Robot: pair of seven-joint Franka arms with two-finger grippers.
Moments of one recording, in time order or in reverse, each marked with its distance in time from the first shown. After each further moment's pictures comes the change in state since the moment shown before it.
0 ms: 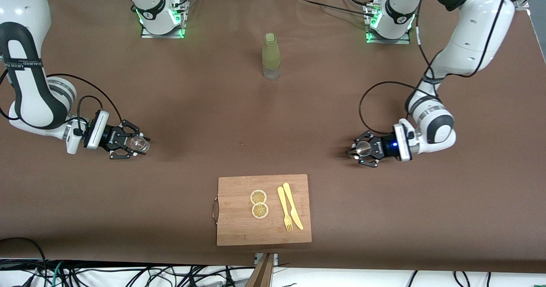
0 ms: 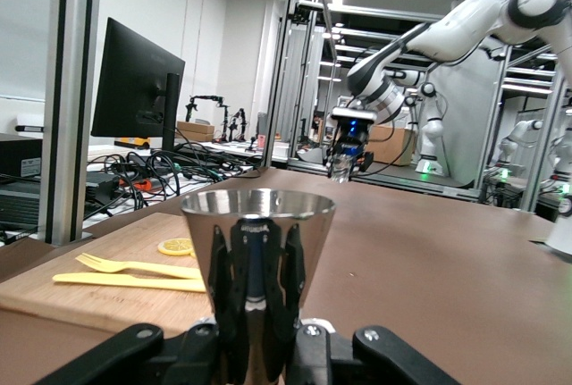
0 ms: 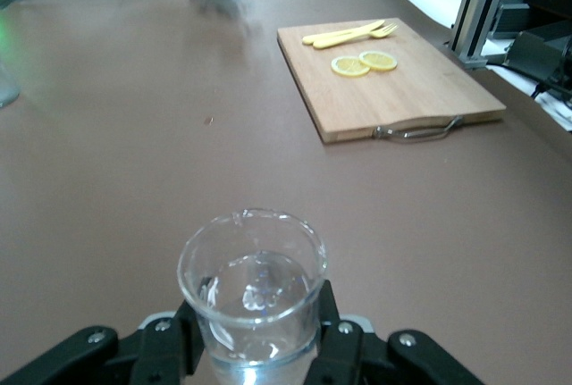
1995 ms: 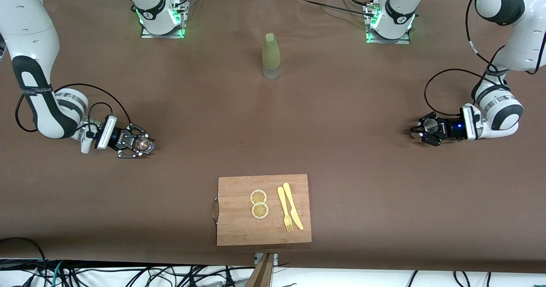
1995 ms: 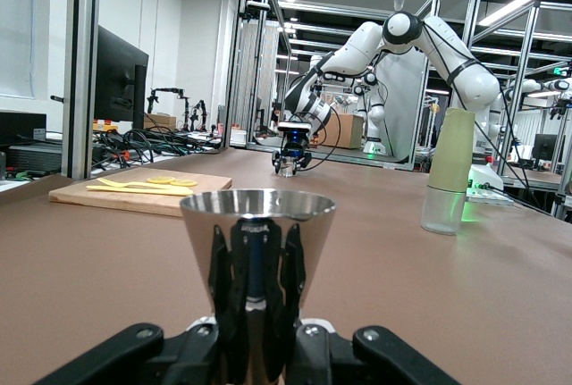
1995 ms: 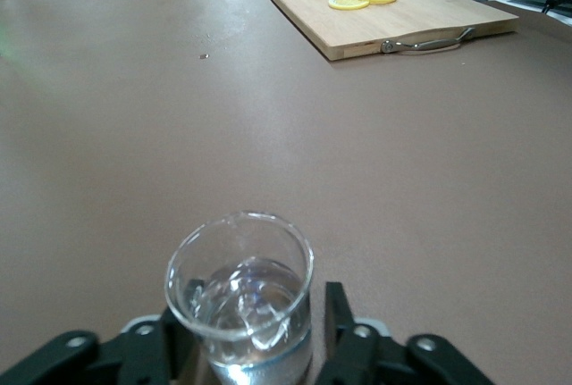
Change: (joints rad) left arm 0.372 0.128 0.111 0.086 0.447 -0.315 0.133; right arm -0.044 0.180 -0.022 0.020 0.087 0.001 -0.132
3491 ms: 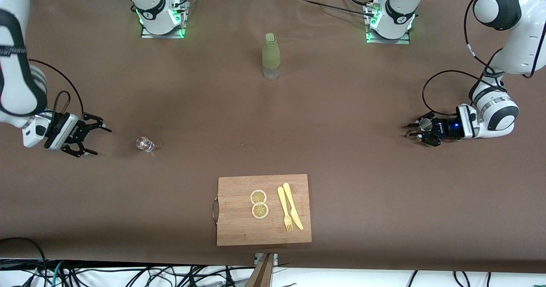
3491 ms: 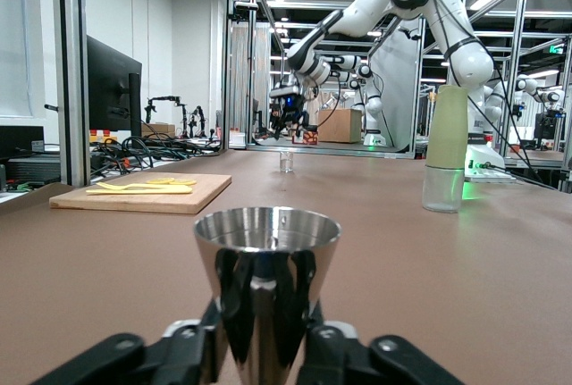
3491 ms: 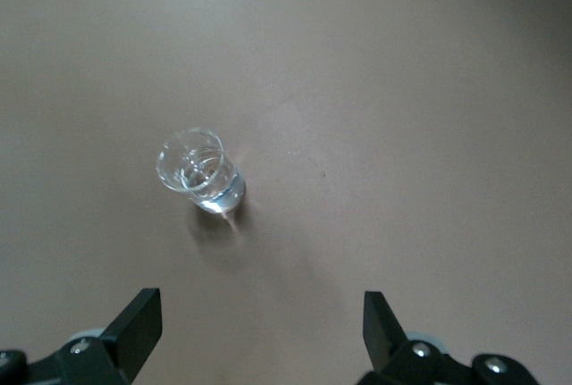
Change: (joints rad) left arm 0.000 0.036 0.015 0.016 0.000 -0.001 0.104; right arm 0.054 -0.348 -0.090 -0.095 -0.499 0.196 0.745
